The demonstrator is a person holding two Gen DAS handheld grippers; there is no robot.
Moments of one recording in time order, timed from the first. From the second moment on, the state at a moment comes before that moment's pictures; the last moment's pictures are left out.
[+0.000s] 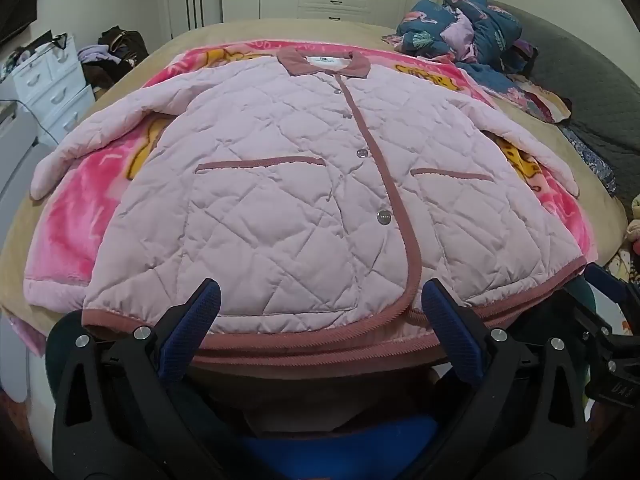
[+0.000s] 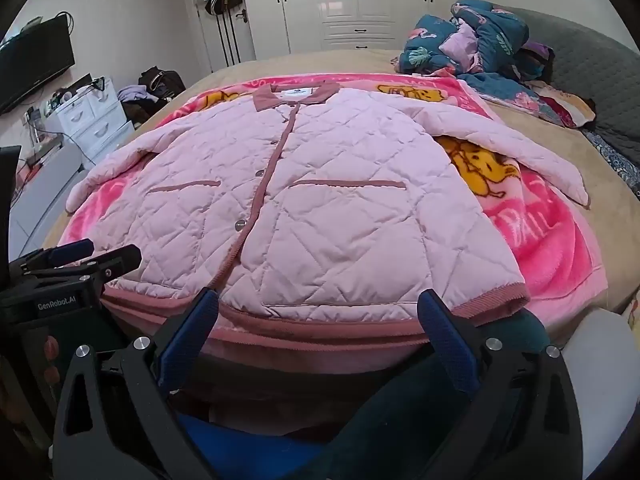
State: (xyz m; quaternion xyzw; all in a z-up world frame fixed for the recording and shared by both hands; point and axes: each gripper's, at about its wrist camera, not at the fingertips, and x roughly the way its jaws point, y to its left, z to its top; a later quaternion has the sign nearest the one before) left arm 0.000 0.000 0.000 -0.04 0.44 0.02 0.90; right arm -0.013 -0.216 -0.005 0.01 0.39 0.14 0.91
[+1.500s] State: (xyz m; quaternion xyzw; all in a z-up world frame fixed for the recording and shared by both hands) left arm 0.002 0.010 0.008 -0.05 0.43 0.01 0.90; right arm -0.014 -0.210 0.003 -0.01 0.39 0.14 0.91
